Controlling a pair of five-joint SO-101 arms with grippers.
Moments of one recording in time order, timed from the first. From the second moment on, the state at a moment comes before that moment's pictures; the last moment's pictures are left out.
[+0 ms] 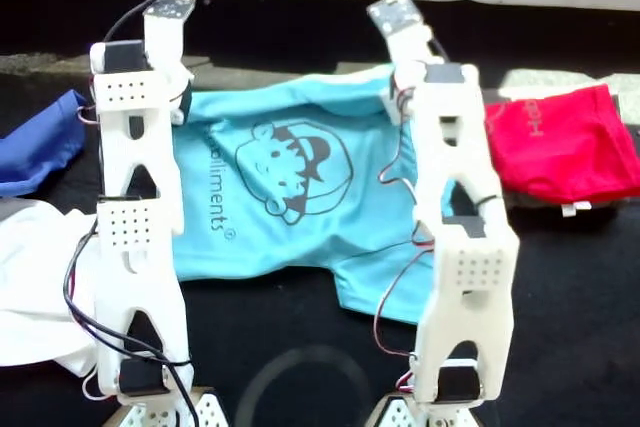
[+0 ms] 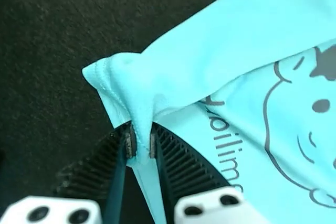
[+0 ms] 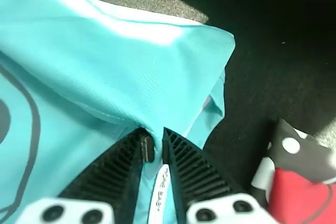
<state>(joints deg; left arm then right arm) -12.2 67.5 -88.1 100.1 -15.9 -7.6 37.7 -34.7 62.6 26.5</state>
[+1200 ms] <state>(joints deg) -11.6 2.9 8.1 91.9 -18.8 -7.1 -24.6 22.6 88.7 26.5</state>
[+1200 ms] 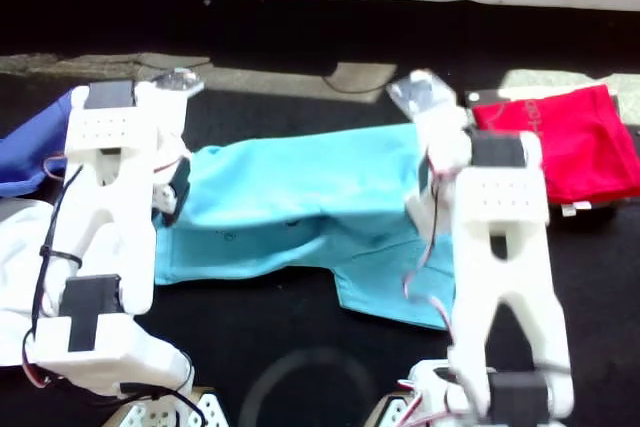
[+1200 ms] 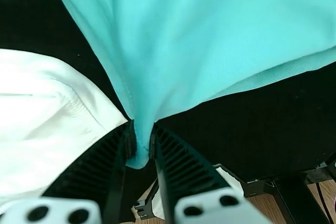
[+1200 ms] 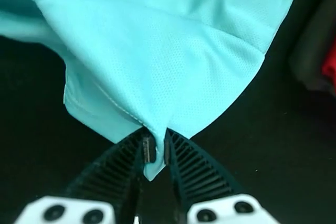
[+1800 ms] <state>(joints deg) -11.6 -5.5 19.5 89.5 -18.8 -7.1 -44.6 36.1 96.1 26.5</state>
